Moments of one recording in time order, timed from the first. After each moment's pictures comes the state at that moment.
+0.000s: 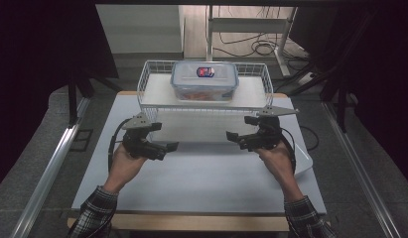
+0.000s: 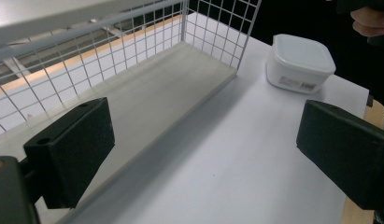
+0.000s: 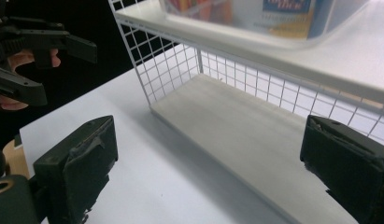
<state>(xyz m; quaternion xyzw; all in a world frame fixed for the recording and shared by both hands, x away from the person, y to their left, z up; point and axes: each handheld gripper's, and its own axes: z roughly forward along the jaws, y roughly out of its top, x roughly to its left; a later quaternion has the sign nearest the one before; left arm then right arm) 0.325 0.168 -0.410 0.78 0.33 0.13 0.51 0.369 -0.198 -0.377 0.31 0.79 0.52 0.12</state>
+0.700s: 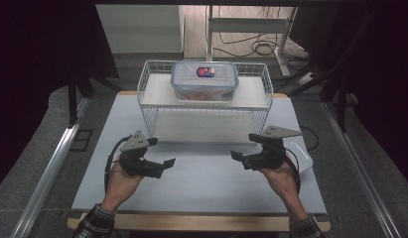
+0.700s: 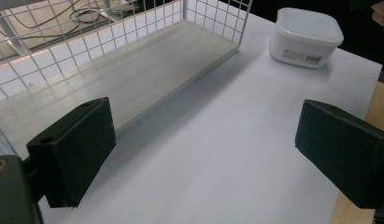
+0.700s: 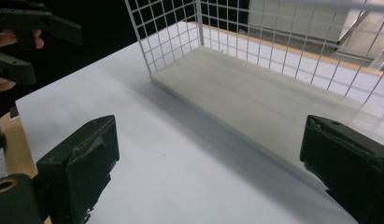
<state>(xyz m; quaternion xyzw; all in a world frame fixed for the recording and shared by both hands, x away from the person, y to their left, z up) 0.289 0.172 -0.437 0.79 0.34 0.16 0.49 0.335 -0.214 -0.410 0.32 0.79 0.50 0.13</state>
